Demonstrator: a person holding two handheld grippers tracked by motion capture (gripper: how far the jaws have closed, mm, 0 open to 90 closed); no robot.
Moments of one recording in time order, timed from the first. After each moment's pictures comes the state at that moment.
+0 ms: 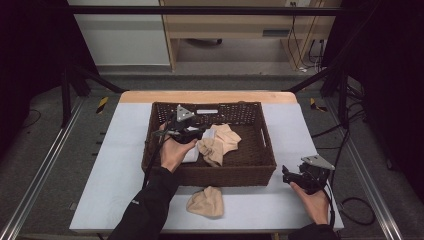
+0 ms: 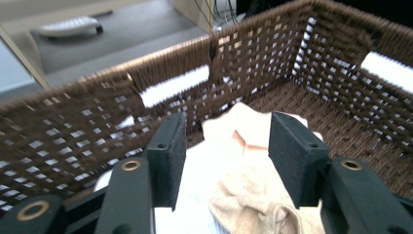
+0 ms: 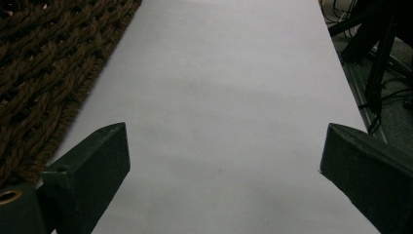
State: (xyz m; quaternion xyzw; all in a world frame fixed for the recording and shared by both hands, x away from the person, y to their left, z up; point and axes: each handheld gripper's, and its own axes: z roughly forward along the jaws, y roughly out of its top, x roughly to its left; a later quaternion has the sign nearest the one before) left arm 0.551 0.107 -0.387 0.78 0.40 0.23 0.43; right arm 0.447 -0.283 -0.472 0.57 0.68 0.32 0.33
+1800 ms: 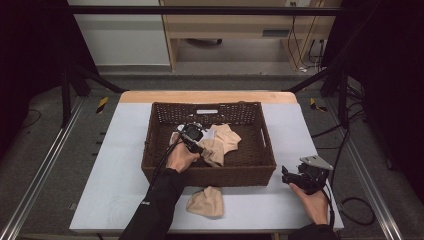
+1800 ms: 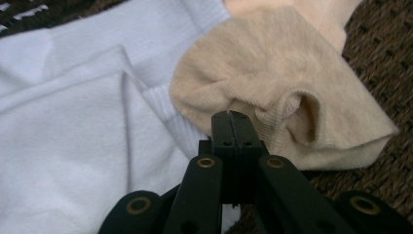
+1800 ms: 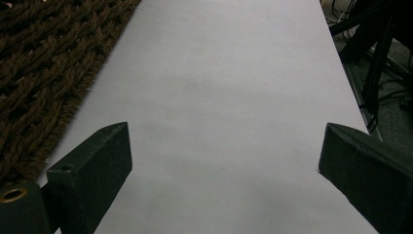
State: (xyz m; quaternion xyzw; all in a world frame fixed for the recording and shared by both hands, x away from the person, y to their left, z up) left arm 0.564 0.087 -0.434 0.87 0.42 0.10 0.25; right arm 0.447 -0.280 -0.473 0.57 0.68 0.32 0.33
